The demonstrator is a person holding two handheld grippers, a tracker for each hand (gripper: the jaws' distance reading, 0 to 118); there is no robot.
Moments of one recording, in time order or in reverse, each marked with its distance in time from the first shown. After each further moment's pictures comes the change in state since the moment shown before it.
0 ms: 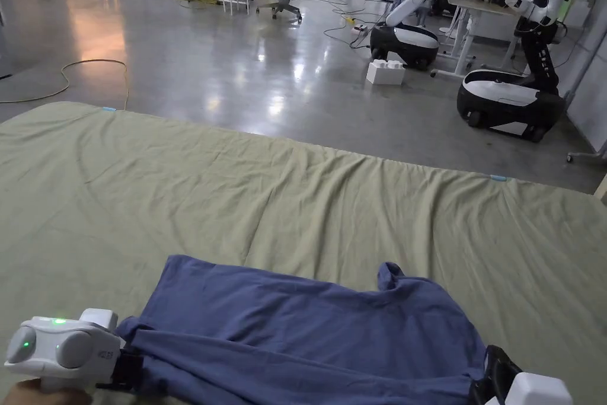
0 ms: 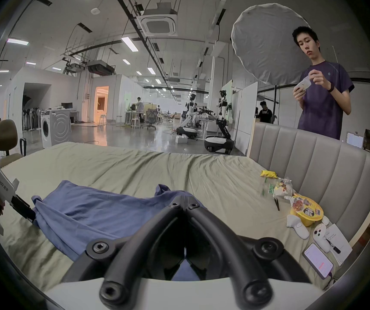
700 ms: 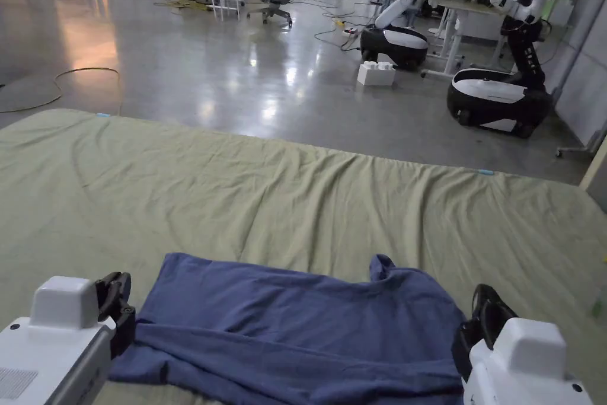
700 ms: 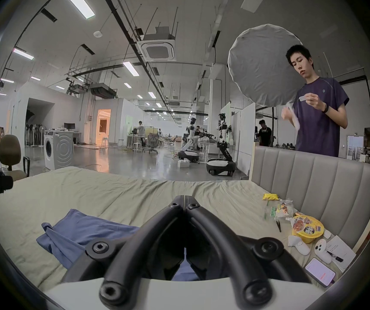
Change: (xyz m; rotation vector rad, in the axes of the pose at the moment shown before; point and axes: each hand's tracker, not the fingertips) left arm 0.045 -0.067 0.199 0.804 0.015 -0.023; right arm -0.009 0.046 0.029 0.191 0.002 -0.024
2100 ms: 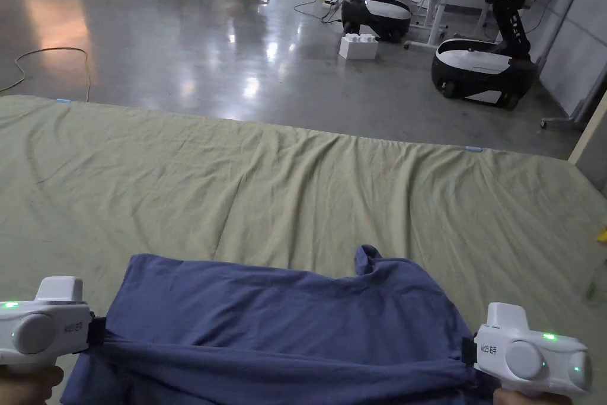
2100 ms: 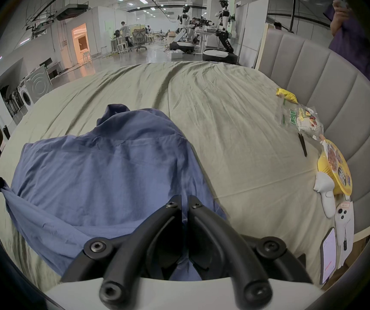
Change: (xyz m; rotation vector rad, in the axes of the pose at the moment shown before) left arm -0.023 -0.045 -0.197 -0.608 0.025 0.062; right arm 0.095 -0.136 -0.209 -0.866 0.024 -0.068
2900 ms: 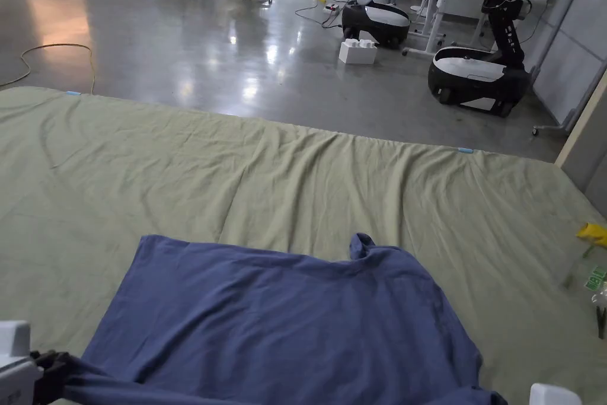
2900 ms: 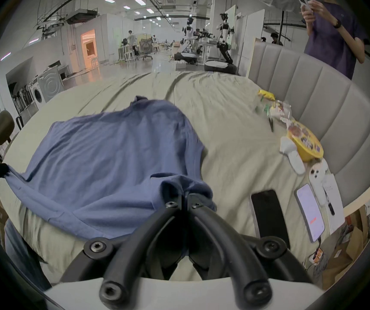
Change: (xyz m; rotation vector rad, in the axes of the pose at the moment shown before) left arm -0.030 -0.092 0.127 0.114 -0.083 0.026; right arm 0.009 -0.115 0.153 0.093 0.015 0.024
